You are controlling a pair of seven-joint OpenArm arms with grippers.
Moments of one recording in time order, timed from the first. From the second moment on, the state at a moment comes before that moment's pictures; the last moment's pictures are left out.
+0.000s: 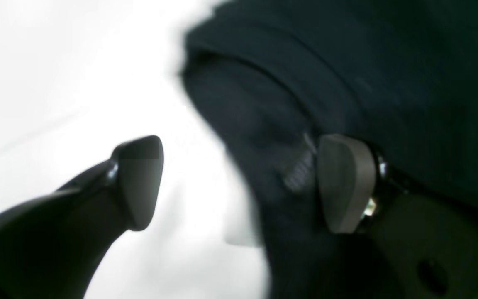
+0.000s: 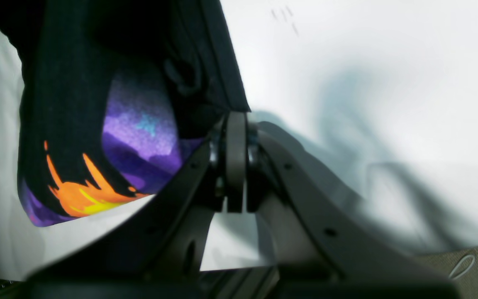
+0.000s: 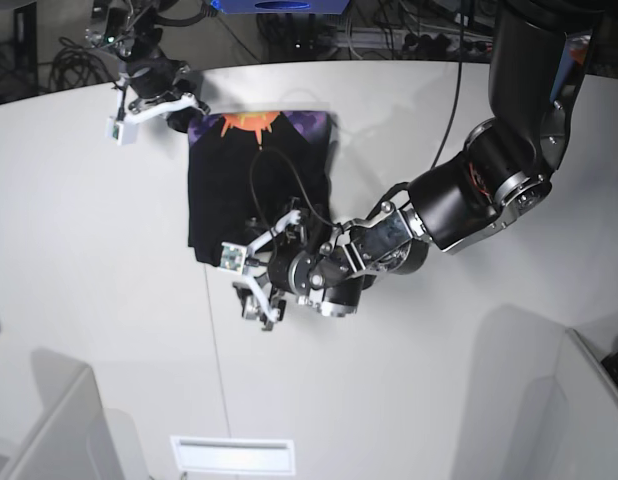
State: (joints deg) left arm -43.7 -9.1 66.0 61.4 -5.1 -40.2 17.3; right arm -32.7 -3.5 16.5 104.3 34.2 5.6 -40.6
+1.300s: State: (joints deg) left arm 32.1 -21.2 -9.9 110.0 1.7 -40.0 -2.6; right arm -44.5 -1.5 19.5 104.1 11.5 19.8 -0.8
